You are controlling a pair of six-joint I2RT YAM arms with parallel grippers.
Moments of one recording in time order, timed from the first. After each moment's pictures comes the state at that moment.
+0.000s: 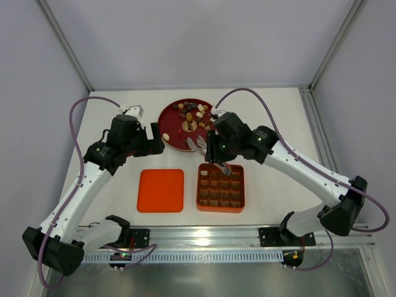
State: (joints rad) left arm -0.39 1.07 1.12 -0.76 -0.04 -0.42; right arm 0.86 1.38 1.40 -0.88 0.06 0.58
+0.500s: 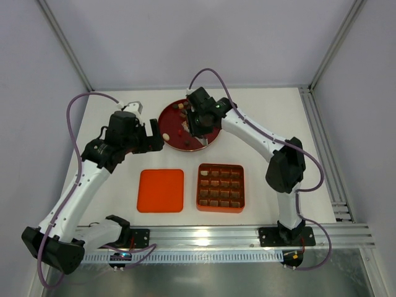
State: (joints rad) left arm -0.39 1.08 1.17 -0.78 -0.05 -0.41; right arm 0.74 1.96 1.88 -0.87 0.06 0.41
